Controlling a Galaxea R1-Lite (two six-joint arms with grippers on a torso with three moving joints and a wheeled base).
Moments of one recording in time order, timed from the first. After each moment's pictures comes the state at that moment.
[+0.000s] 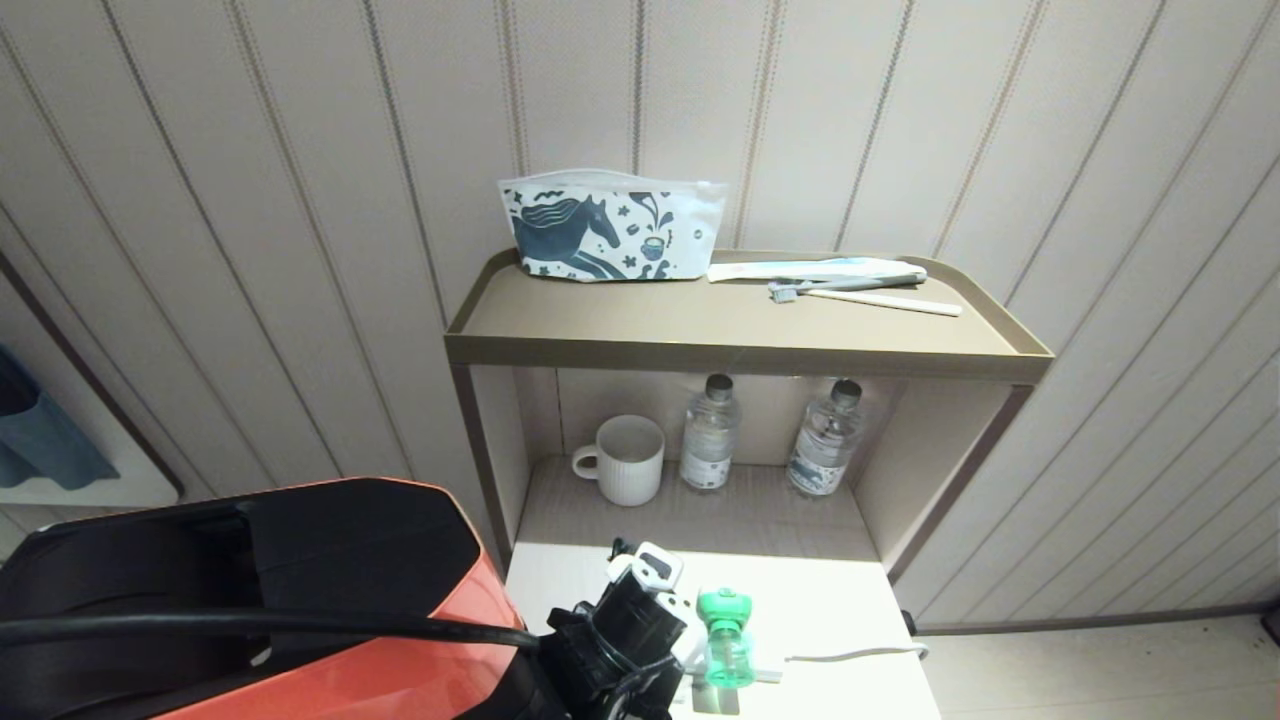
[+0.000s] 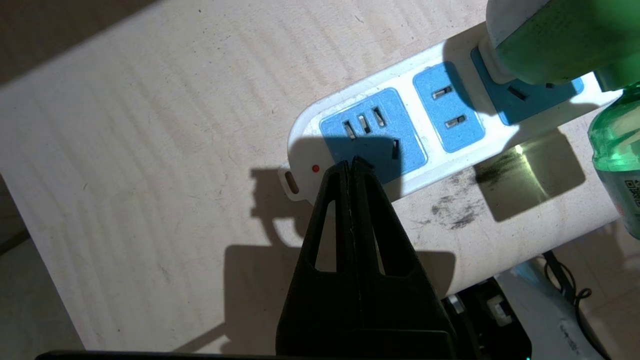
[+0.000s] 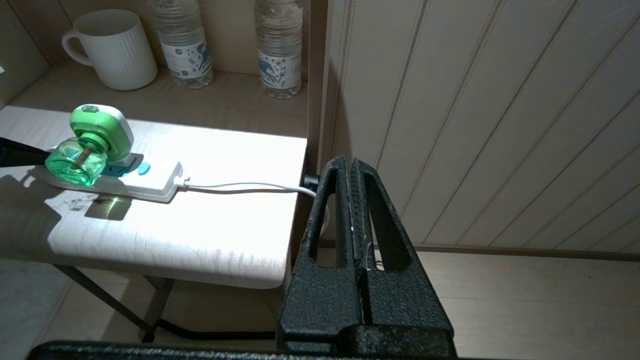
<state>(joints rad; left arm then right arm) -0.97 2.28 -0.88 -0.57 0.34 -0.23 -0.01 0.00 -0.05 0.11 0.00 -0.01</state>
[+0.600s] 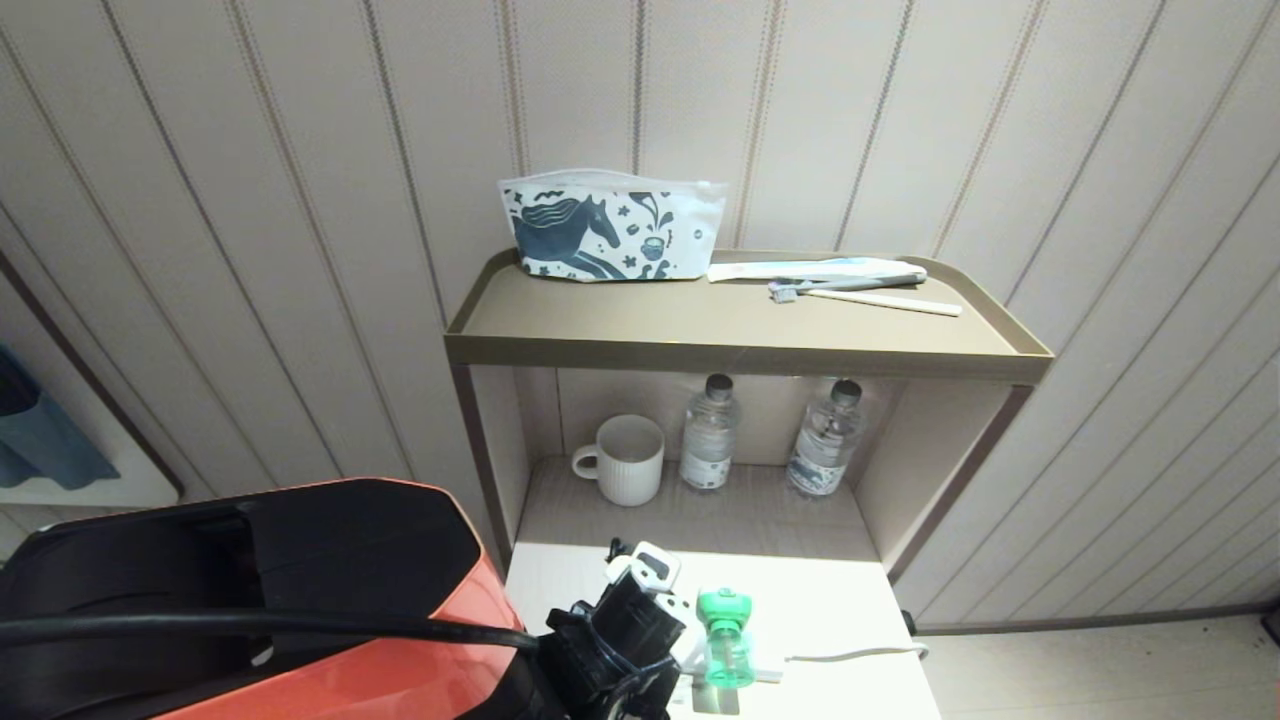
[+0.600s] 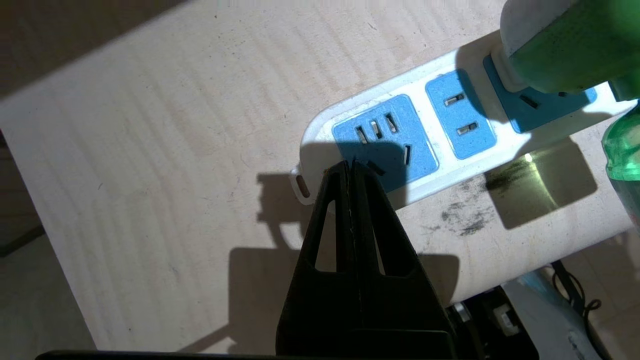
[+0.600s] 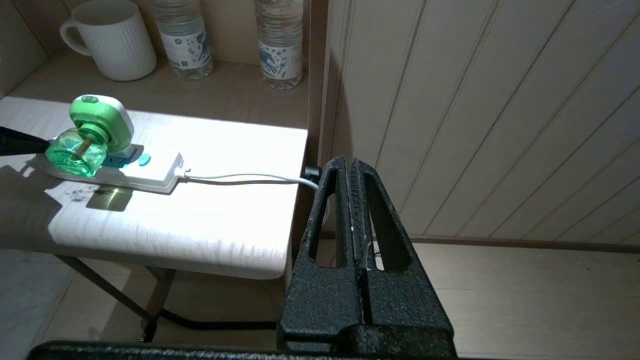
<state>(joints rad) -0.97 2.28 -0.87 -0.58 0.36 -0.23 -0.01 0.00 -0.07 0.16 0.00 -0.01</state>
